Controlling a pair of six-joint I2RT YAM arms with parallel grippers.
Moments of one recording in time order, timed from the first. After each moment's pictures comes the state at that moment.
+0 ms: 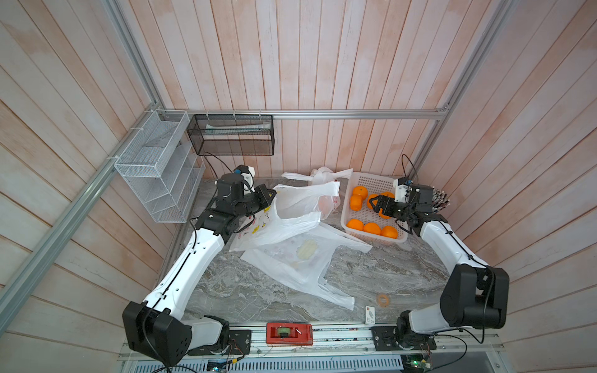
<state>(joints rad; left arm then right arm) -0.31 1.30 1.28 -0.35 0.39 -0.77 -0.06 1.51 1.09 -0.24 -0.40 0.26</state>
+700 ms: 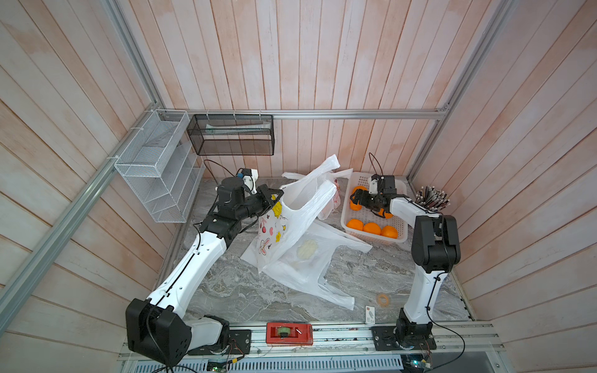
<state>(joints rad) -0.31 1.31 1.18 -0.14 0.53 -0.95 0.08 2.05 1.48 -0.24 -0.27 0.35</state>
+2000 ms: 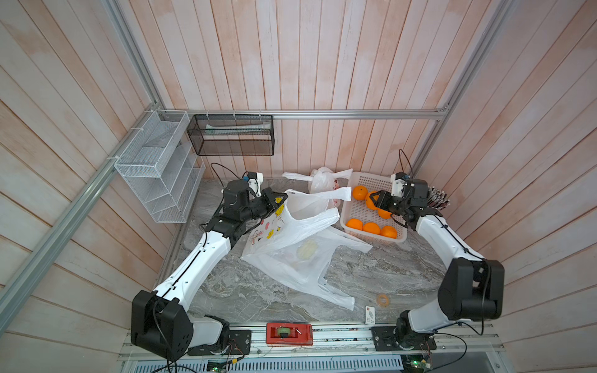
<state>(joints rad) -0.33 1.34 1.13 -0.07 0.55 -0.96 -0.01 1.44 1.09 -0.20 -0.39 0.37</state>
